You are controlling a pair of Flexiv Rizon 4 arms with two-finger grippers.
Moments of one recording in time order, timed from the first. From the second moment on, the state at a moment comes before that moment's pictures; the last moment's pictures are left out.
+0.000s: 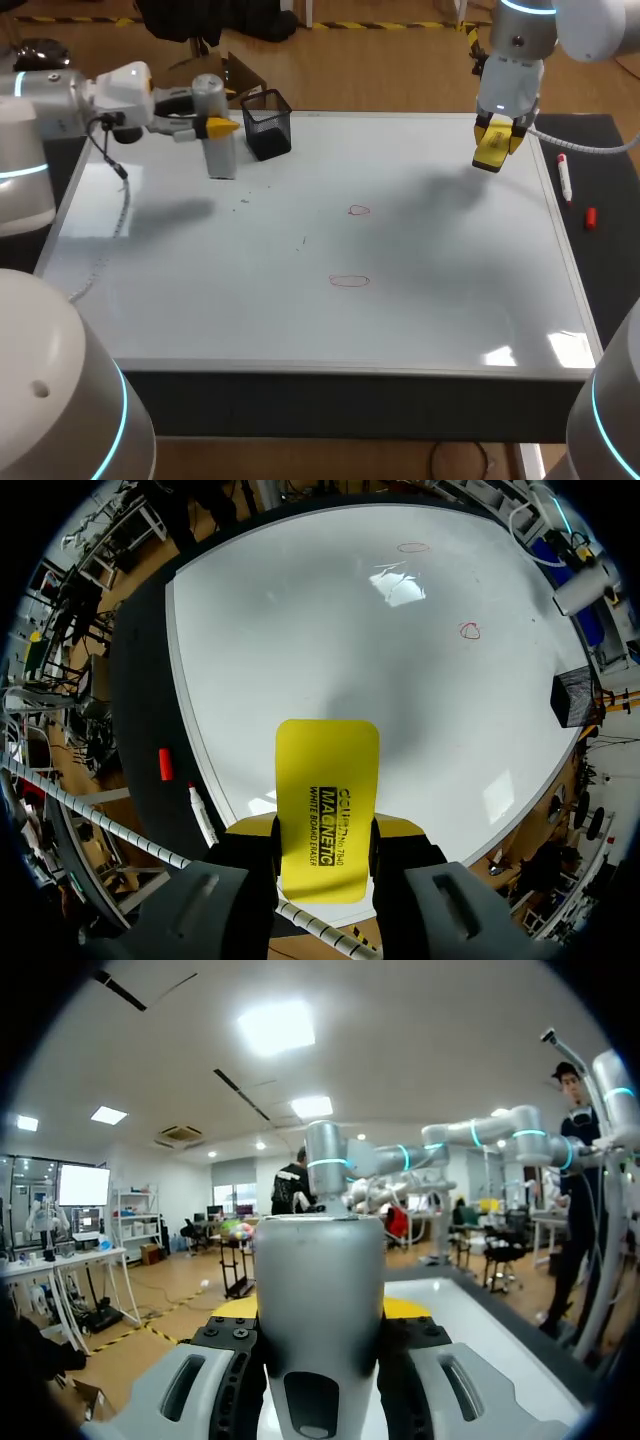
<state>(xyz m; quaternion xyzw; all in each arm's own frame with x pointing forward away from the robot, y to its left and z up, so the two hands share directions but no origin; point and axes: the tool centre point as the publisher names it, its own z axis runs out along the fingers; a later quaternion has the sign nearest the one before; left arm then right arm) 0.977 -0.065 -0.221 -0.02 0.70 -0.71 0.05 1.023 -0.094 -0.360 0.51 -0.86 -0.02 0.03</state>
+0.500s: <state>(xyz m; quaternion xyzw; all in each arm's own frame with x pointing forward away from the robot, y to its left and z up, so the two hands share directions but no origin) 0.947 -0.169 -0.218 0.03 0.69 -0.73 -0.01 1.023 -0.094 -0.360 0.51 -0.86 -0.02 0.03</state>
